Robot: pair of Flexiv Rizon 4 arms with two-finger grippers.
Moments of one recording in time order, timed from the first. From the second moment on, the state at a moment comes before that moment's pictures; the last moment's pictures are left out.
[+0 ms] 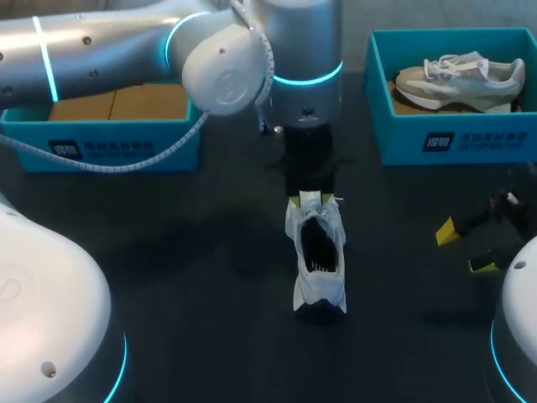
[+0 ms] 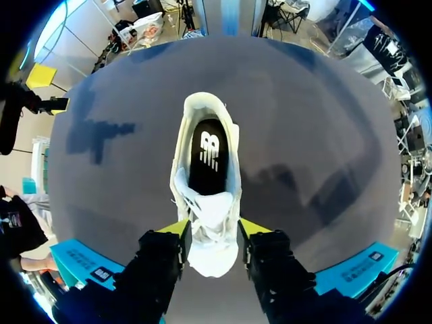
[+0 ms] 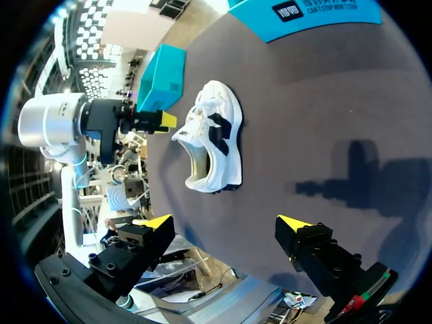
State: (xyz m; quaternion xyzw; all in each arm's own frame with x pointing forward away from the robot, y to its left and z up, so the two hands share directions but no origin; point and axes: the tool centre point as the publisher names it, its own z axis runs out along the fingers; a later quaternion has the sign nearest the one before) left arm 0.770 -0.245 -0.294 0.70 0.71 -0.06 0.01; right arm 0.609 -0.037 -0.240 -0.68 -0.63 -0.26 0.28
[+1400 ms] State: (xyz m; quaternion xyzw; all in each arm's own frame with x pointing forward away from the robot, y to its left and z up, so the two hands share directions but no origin) left arm 0.734 -0.257 -0.337 0.71 0.69 -0.09 -0.02; right arm 0.609 -0.037 -0.240 -0.68 -0.63 -0.26 0.28
